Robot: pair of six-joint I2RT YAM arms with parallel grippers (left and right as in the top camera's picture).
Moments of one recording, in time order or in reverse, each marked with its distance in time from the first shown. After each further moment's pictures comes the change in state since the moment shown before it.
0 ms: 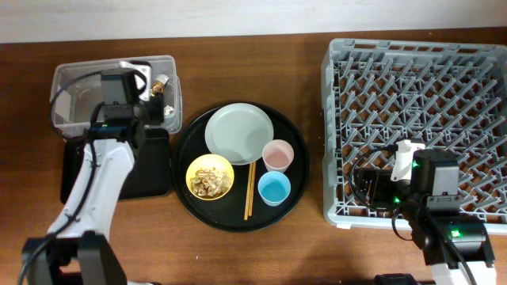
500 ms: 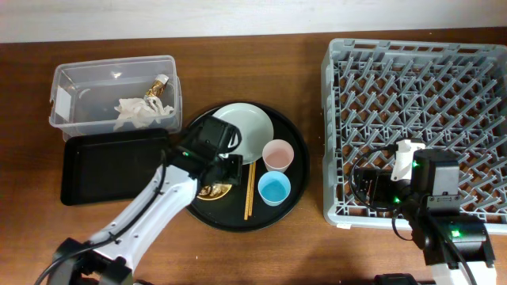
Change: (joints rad) left arm -0.488 -0.068 -0.158 -0.334 0.100 -0.461; right arm 0.000 0.000 0.002 -0.003 0.000 0.001
